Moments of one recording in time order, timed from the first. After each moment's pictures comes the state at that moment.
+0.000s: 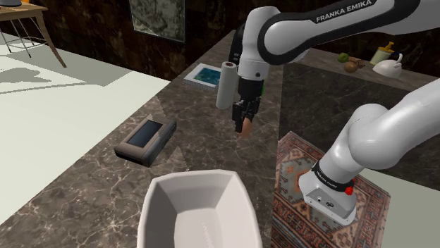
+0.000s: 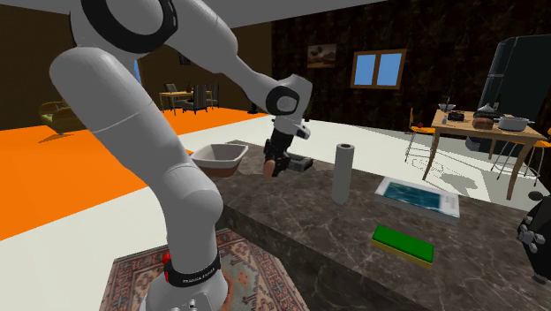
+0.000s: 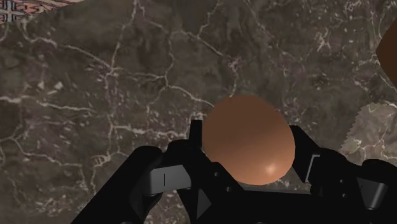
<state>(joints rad) 0.21 -0.42 0.20 -2.57 0.39 1.97 0.09</state>
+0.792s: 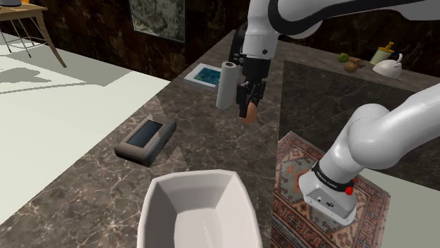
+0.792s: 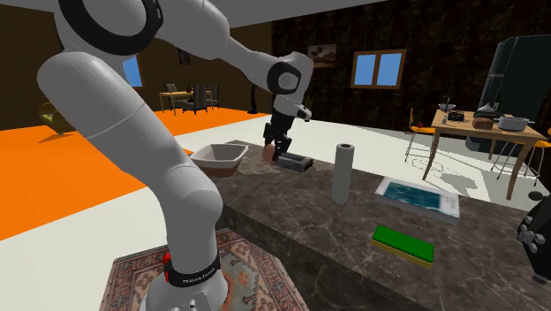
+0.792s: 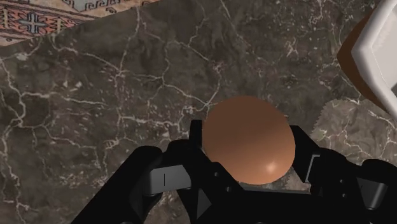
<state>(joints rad) 0.20 -0.49 0.18 -2.46 0.37 1.79 0.13</state>
